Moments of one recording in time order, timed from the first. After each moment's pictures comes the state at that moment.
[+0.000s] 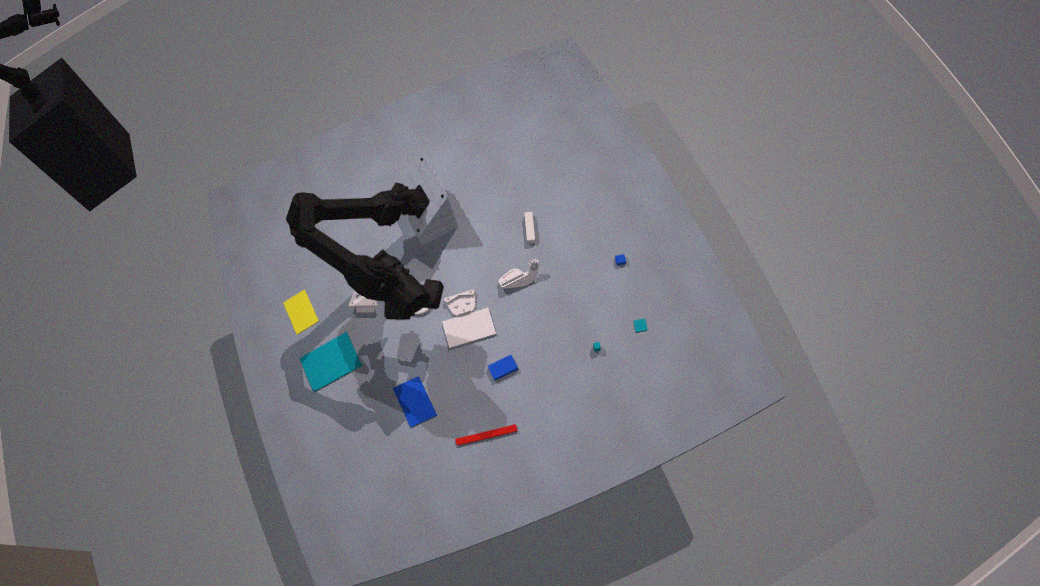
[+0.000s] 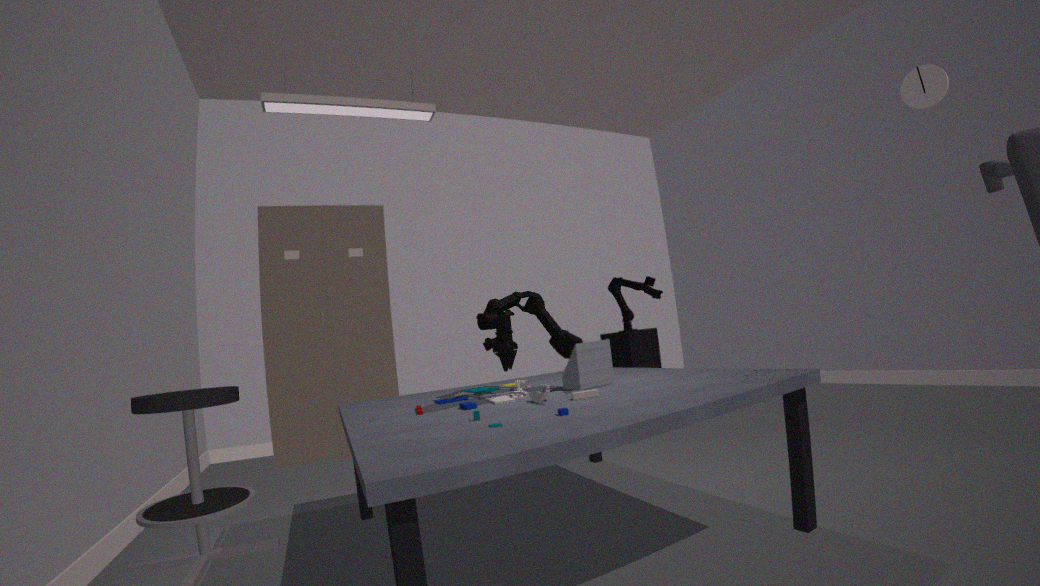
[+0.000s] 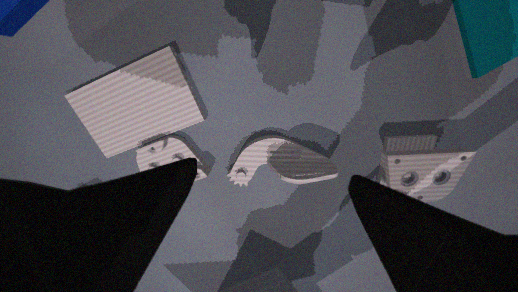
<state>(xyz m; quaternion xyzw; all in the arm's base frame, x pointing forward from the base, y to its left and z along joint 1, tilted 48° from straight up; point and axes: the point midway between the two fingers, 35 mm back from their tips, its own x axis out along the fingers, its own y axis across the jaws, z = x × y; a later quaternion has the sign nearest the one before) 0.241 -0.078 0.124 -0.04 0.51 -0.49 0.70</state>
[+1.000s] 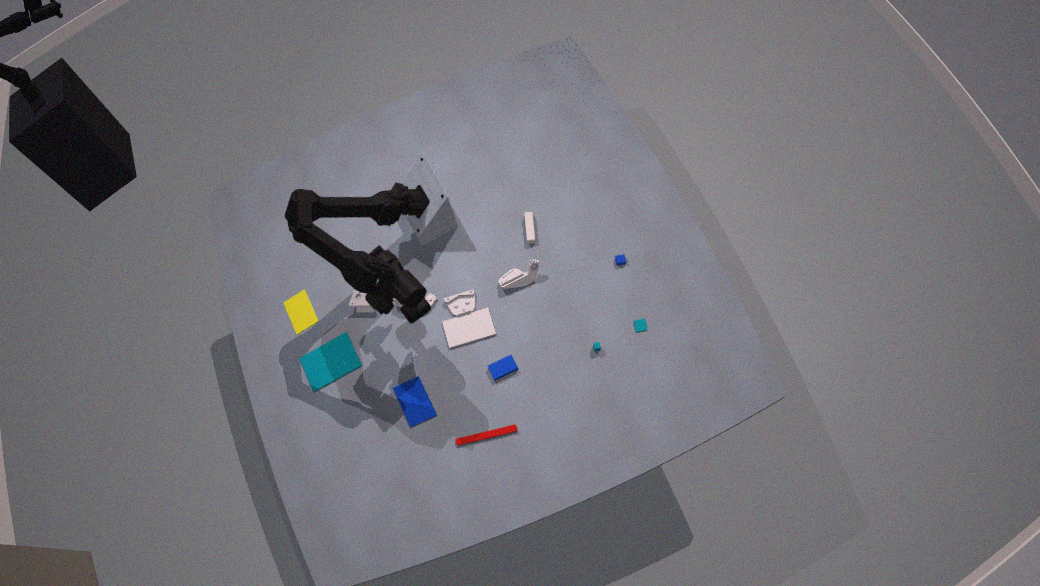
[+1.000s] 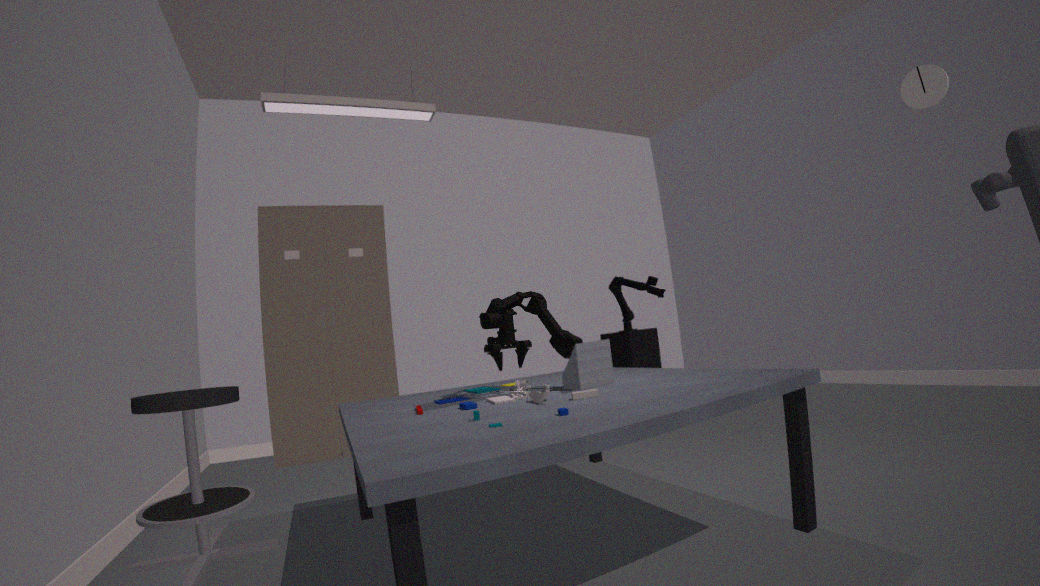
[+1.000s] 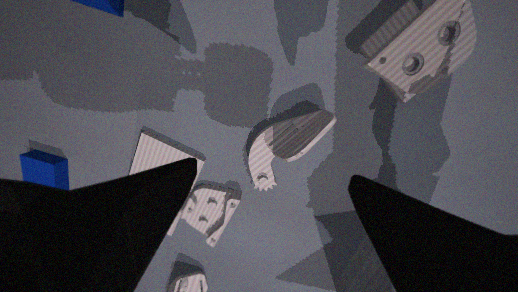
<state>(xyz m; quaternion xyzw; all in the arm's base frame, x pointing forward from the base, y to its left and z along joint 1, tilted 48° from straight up) 0.228 -0.078 0.127 0.21 0.30 -0.65 0.67</state>
